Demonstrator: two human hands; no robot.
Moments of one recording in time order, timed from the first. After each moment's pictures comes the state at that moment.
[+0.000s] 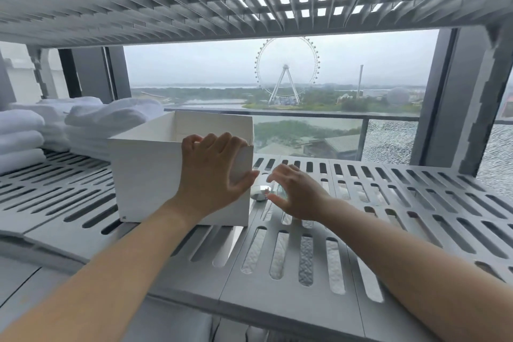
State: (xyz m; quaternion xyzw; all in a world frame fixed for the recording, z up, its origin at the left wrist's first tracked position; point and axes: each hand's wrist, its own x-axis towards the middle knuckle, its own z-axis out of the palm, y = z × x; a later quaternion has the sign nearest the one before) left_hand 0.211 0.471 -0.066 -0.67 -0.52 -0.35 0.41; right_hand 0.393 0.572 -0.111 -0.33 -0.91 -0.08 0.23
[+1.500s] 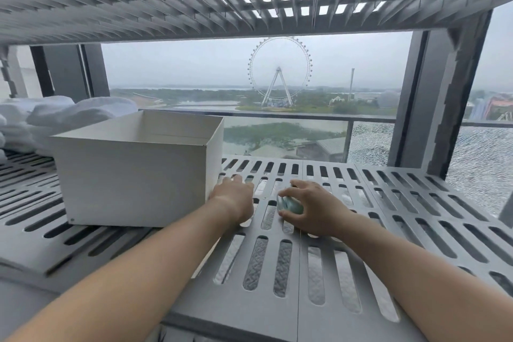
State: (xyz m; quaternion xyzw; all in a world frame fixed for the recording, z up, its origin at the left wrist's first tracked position) left_hand 0.304 0.552 -0.110 -0.69 -0.72 -0.01 0.09; right_hand 0.488 0.569 -0.125 -0.44 -0.88 0.02 0.20
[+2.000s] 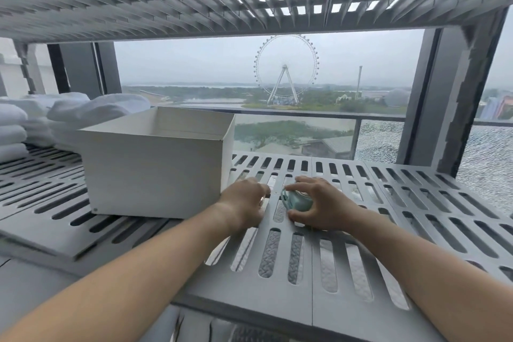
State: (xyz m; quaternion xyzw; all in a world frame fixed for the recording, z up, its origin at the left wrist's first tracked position) left_hand 0.298 0.510 -0.107 -0.76 -0.63 -0.12 0.06; right_hand 0.482 0.554 -0.117 -0.40 -0.89 0.04 0.22
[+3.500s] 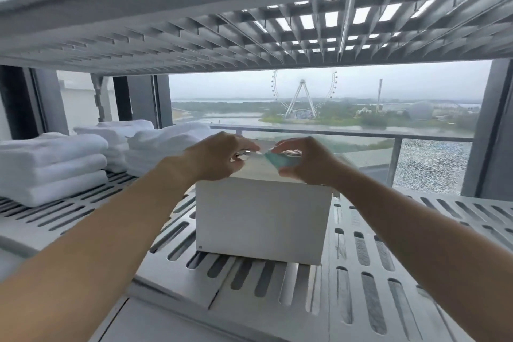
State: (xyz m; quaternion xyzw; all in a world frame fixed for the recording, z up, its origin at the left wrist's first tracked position) left_hand 0.076 0.462 0.035 -0.79 -0.57 -0.18 0.13; right_hand 0.271 0.544 0.011 -0.34 -0.86 0.12 0.36
